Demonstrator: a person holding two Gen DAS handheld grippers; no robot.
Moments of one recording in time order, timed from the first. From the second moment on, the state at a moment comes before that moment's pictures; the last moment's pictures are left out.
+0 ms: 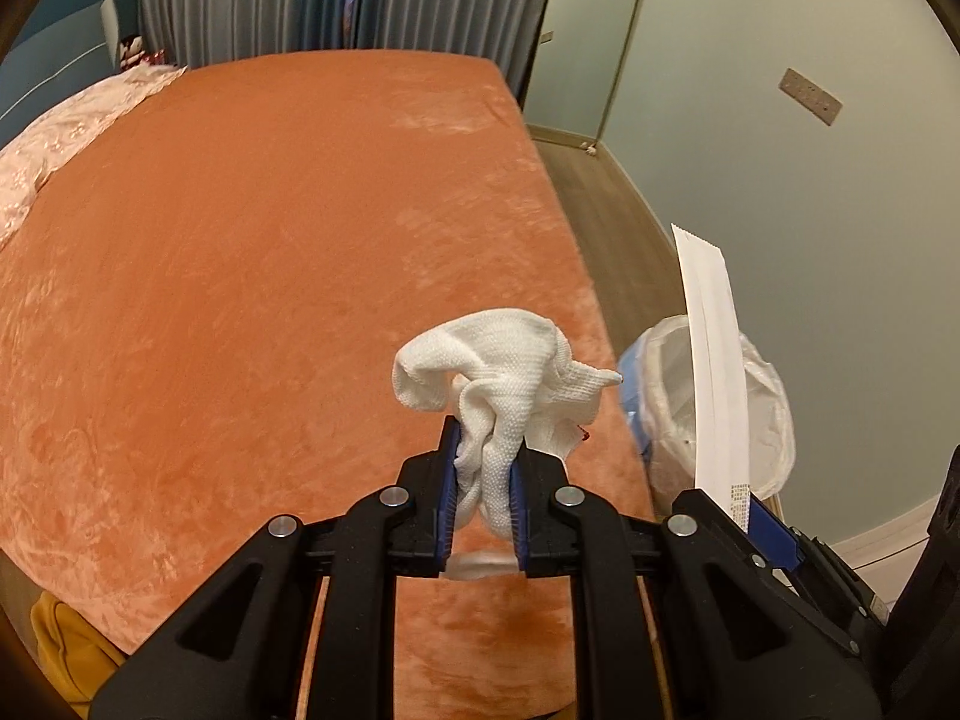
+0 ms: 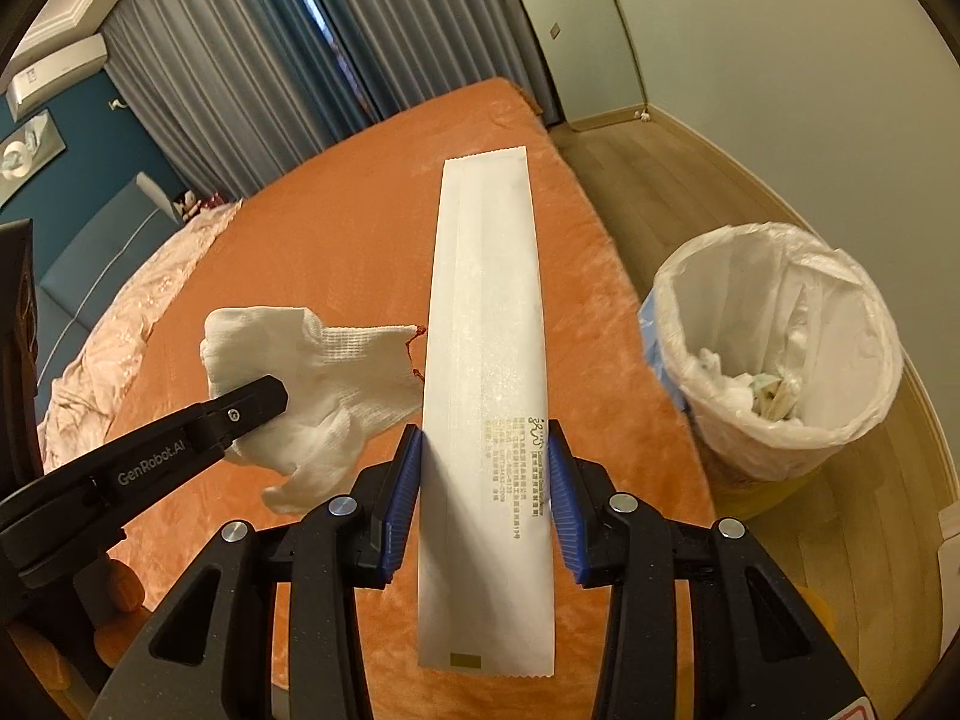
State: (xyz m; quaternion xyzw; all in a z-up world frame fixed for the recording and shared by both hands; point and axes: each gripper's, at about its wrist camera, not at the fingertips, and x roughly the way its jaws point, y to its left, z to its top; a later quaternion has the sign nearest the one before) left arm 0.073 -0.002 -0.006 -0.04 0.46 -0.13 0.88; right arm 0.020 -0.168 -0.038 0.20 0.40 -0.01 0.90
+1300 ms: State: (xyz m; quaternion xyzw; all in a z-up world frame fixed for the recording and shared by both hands) left arm 0.104 -0.221 -0.003 -0.01 0.45 -0.28 0.85; right arm -0.015 -0.342 -0.058 0.29 0.37 -0.13 0.87
